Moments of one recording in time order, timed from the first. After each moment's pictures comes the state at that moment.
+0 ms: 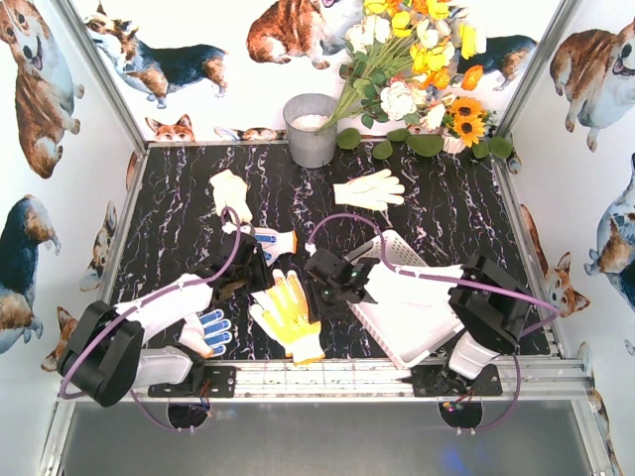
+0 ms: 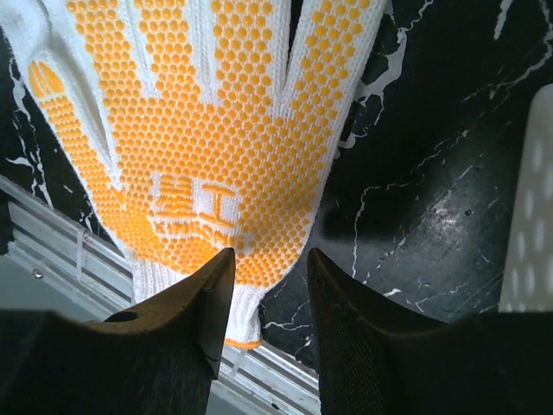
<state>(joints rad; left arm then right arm) -0.50 1.25 0.55 -0.18 0.01 -0.71 1.00 1.62 0.94 -0.39 -0.12 0.69</state>
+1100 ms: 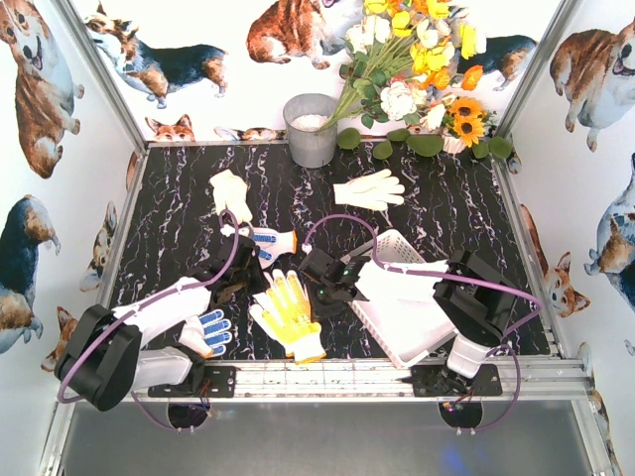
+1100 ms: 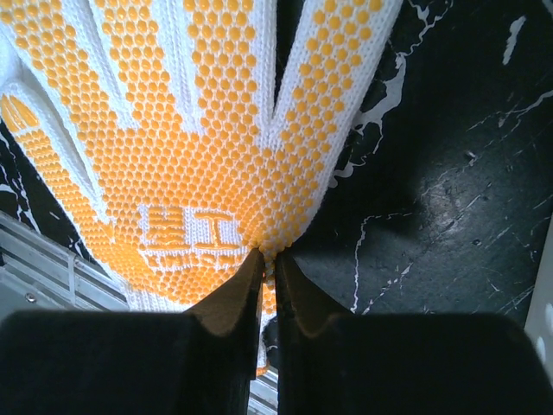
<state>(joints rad) -0.50 1.24 0.52 -0.16 0.00 -0.71 1.00 1.71 0.99 -0.39 -0.11 0.71</state>
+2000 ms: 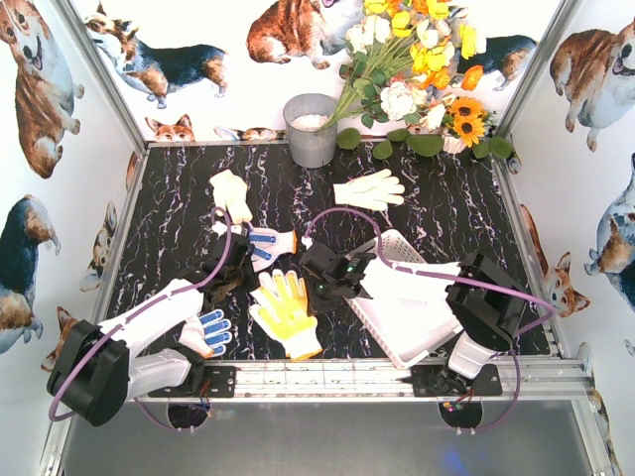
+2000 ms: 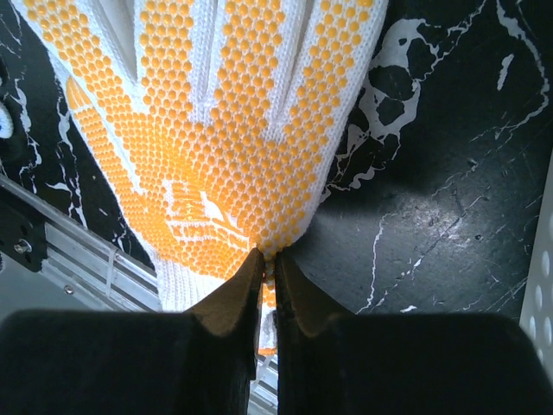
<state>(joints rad) -0.49 1.14 0.55 -0.30 -0.09 -0.67 1.00 1.65 1.00 -0.40 -0.10 0.71</state>
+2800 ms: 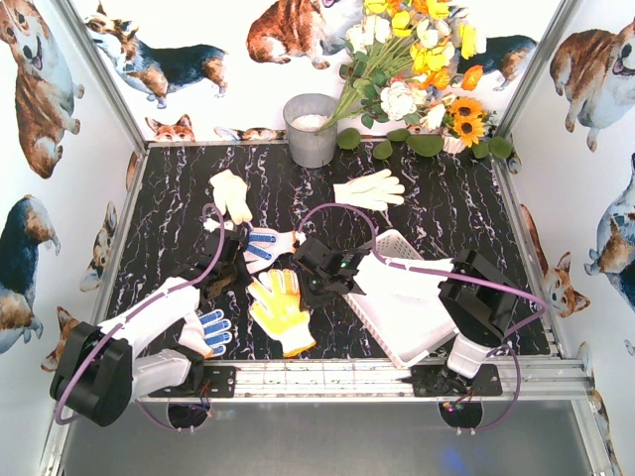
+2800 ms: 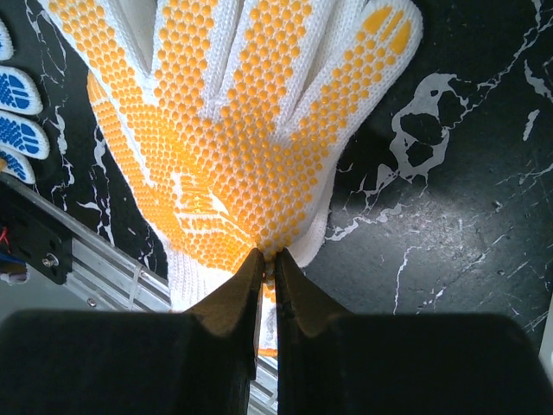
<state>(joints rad) -0.40 1.15 0.55 -0.29 -0.09 -0.62 1.00 1.70 1.07 -0.39 -0.11 0.71</state>
